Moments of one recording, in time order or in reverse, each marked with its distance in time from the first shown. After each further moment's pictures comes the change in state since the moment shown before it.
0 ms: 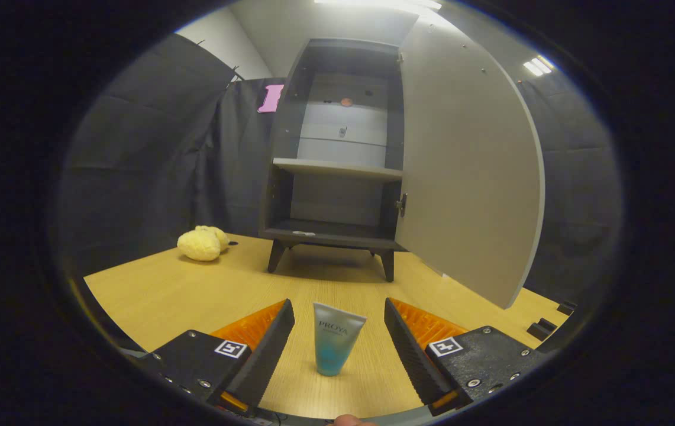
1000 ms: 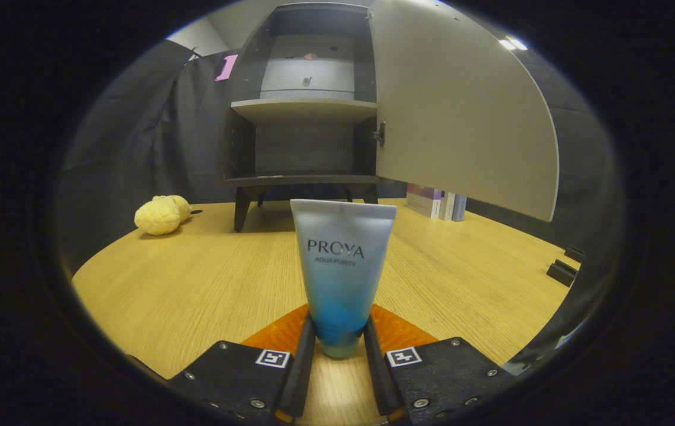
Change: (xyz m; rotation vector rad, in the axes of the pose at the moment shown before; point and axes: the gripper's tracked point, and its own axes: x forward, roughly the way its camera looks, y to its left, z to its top) arm 0.035 -0.007 -0.068 0.105 0.176 -0.141
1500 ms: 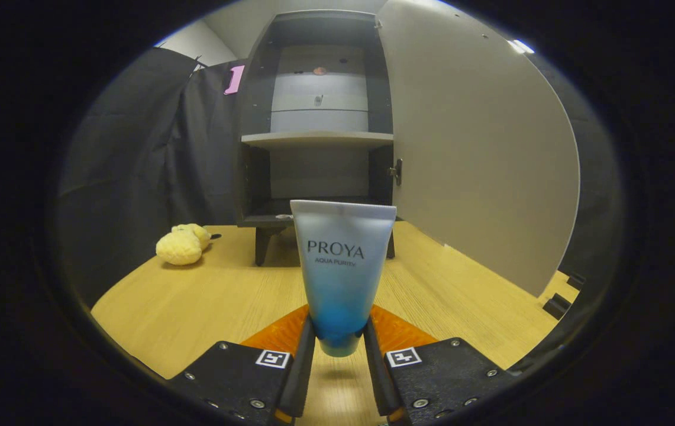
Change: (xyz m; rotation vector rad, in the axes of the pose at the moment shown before) arm -0.011 0.014 0.098 0.024 -0.020 0.085
